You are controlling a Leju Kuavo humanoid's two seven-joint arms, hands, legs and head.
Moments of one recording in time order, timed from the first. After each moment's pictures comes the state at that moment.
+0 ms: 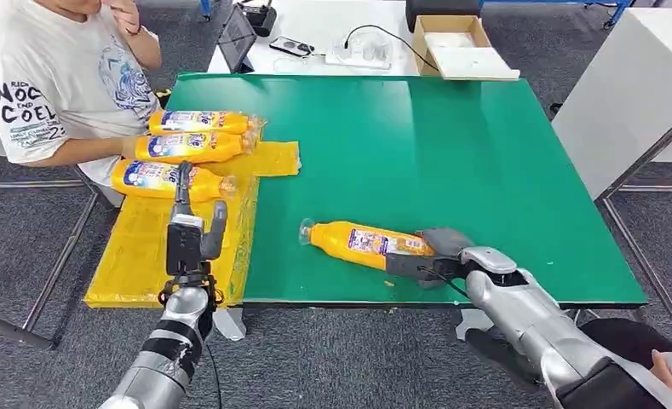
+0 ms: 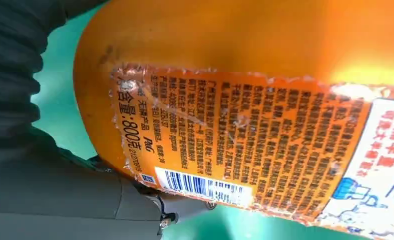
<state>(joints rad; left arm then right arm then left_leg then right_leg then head) -0.40 -0.21 -0.10 -0.94 -0.25 0.46 -0.70 -0.65 -0.26 0.78 -0.67 0.58 0.11 -0.12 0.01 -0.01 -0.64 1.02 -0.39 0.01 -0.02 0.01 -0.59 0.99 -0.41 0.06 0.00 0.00</state>
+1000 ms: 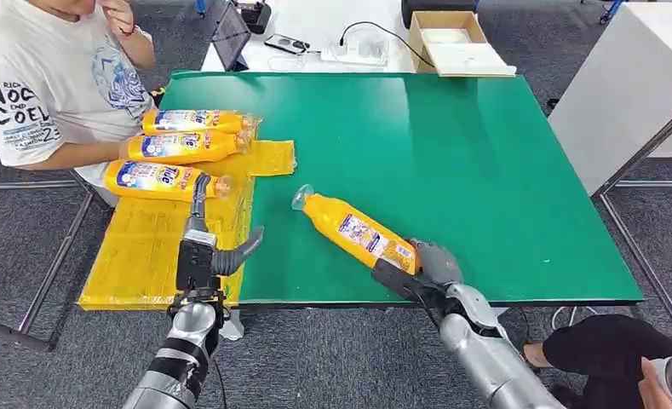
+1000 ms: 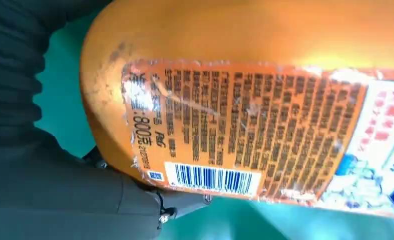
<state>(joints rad) -0.32 -0.24 -0.10 -1.02 -0.30 0.41 -0.67 -0.34 -0.10 0.38 -0.92 0.66 -0.20 -0.12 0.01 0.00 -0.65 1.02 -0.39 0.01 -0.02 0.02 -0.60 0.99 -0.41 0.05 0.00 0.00</state>
